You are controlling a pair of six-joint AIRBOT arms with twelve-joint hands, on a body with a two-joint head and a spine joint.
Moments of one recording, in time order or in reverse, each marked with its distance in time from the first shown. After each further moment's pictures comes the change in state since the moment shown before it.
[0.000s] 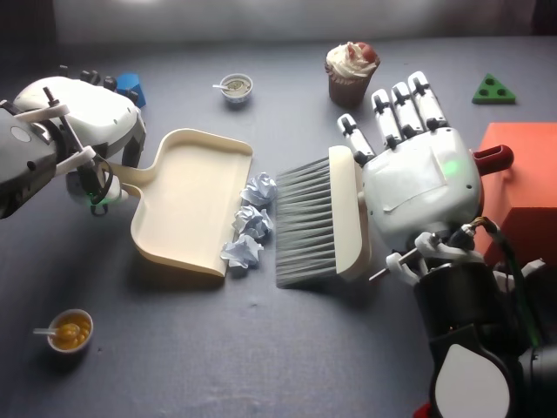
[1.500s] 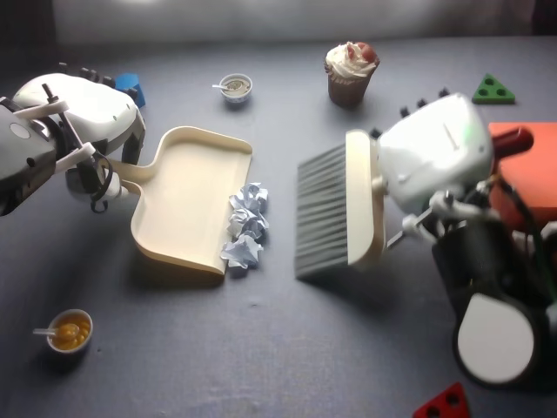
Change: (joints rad) left arm -0.006 0.000 0.002 -0.005 -0.003 0.000; right arm 0.062 0.083 0.007 0.037 0.132 -0.069
